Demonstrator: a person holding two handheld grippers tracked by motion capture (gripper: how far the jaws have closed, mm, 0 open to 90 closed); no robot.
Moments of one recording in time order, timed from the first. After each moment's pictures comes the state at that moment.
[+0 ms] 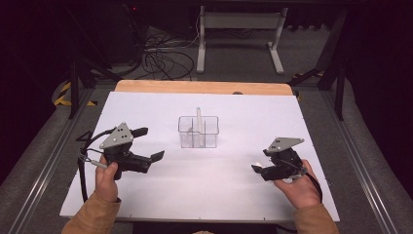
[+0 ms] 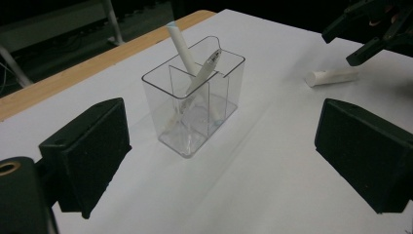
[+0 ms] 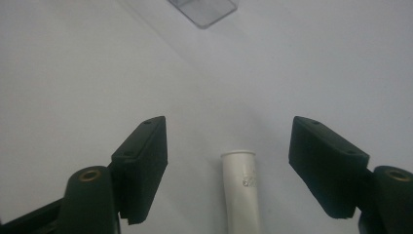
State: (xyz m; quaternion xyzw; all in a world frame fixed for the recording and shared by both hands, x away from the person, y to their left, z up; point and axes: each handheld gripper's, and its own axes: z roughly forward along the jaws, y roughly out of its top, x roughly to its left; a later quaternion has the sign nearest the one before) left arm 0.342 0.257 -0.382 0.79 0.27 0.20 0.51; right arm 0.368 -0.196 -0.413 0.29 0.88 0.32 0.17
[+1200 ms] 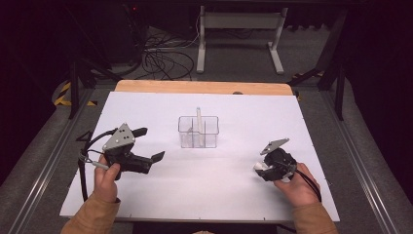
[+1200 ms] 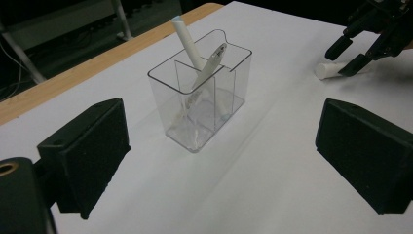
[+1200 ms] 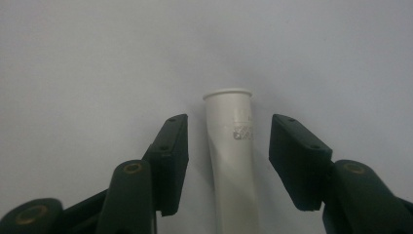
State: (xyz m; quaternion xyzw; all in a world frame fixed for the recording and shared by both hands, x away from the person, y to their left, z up) left arm 0.339 0.254 -0.381 0.80 0.28 0.22 0.49; right arm 0.385 -0.194 -0.444 0.32 0.91 0.21 0.14
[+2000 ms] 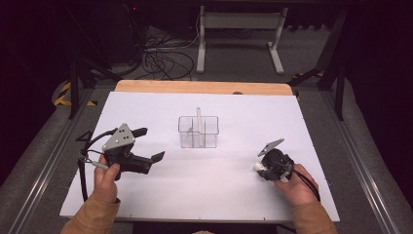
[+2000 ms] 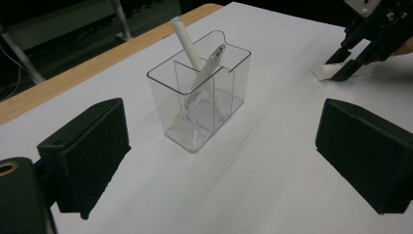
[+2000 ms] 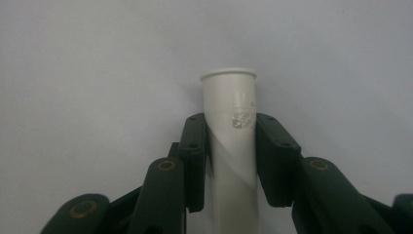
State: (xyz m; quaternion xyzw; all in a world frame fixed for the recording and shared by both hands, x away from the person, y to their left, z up) left arm 0.339 0.254 -0.380 0.80 0.28 0.22 0.49; right arm 0.389 -0.190 -0.452 0.33 0.92 0.17 0.13
